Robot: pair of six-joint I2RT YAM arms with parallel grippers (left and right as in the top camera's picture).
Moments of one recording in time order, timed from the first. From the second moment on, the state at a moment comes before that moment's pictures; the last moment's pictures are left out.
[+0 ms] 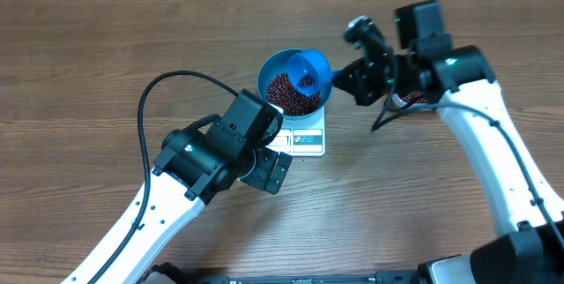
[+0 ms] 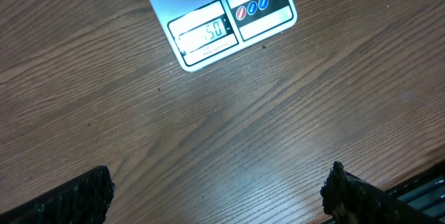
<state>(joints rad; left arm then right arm) -0.64 1.29 1.27 -1.16 -0.02 -0.21 0.21 1.61 1.51 -0.93 -0.61 -0.21</state>
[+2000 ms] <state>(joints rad) -0.64 1.29 1.27 -1.16 -0.02 -0.21 0.06 1.50 1.50 -1.09 0.05 0.04</state>
